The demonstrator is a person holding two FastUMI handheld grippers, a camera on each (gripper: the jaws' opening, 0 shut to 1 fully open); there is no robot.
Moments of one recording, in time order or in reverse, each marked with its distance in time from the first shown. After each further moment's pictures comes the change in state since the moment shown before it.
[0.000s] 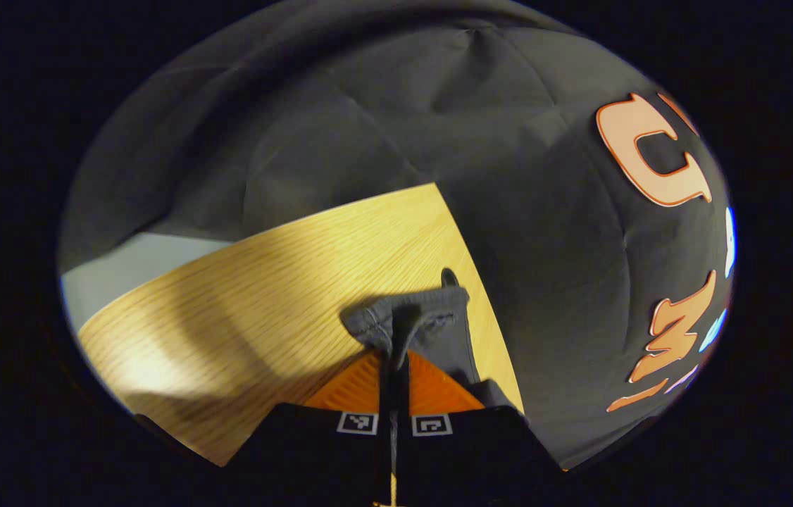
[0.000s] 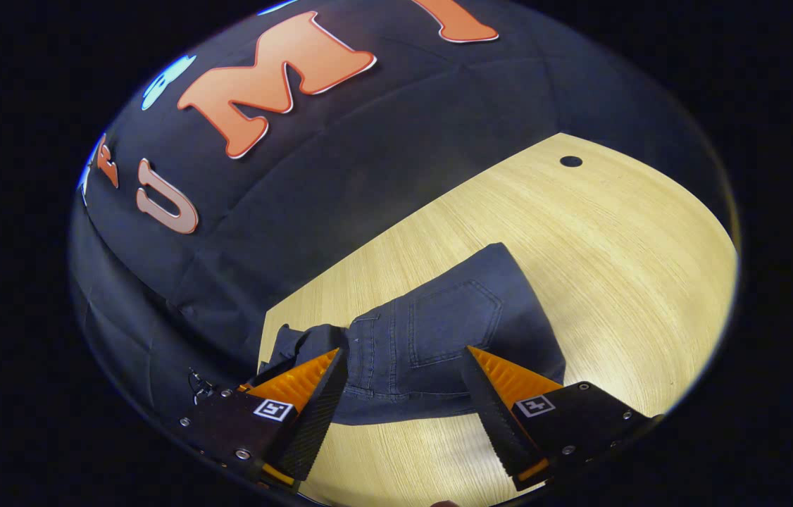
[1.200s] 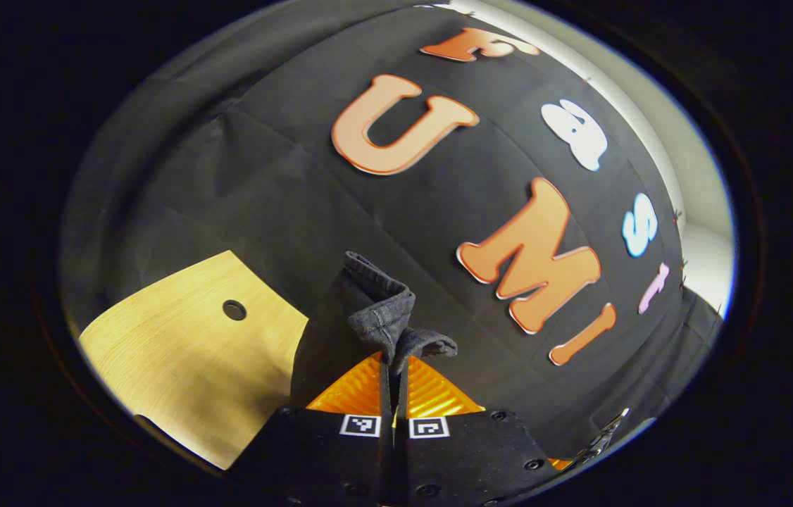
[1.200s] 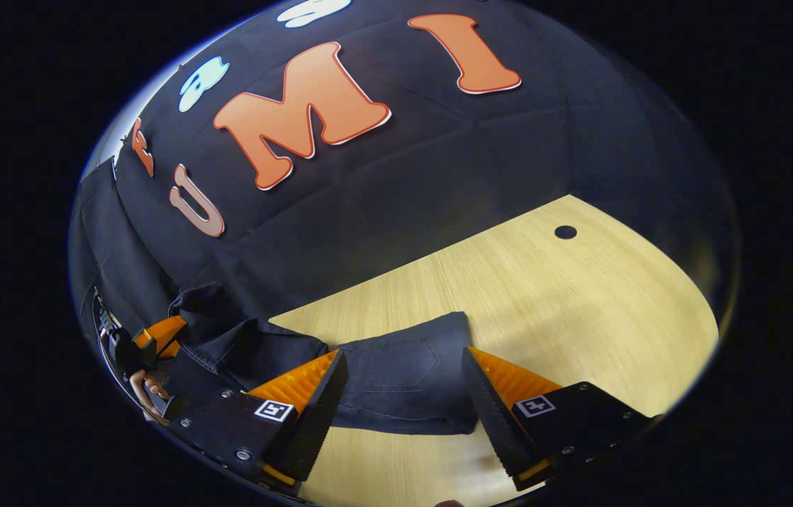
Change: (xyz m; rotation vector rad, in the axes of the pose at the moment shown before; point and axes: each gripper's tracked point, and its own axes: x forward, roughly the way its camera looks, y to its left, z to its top) left arm -0.201 -0.350 -0.113 0.421 -0.183 -0.306; right arm -0.061 -0.069 0.084 -0.185 -0.120 0.076
